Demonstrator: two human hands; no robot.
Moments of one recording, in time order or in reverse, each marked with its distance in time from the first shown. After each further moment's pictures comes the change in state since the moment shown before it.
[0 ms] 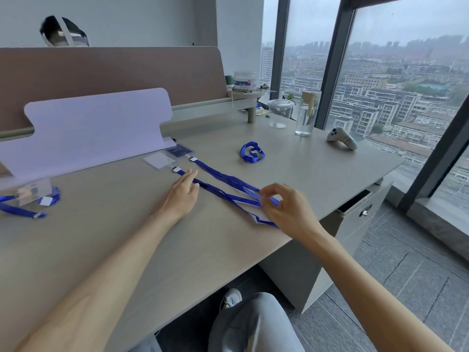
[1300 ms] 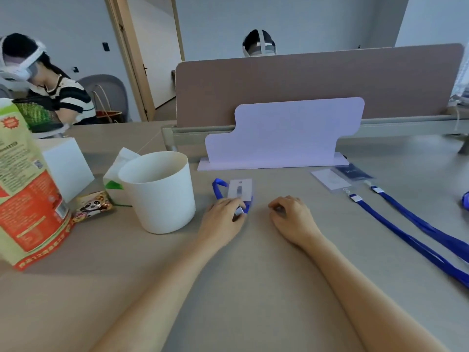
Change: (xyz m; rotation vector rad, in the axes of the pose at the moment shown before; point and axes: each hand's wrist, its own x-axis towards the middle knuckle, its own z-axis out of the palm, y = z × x) left_hand -0.093 -0.184 -0.173 0.398 0.352 -0.235; right_hand 0.096 -0.184 0.306 -0.002 -0.396 -0.375
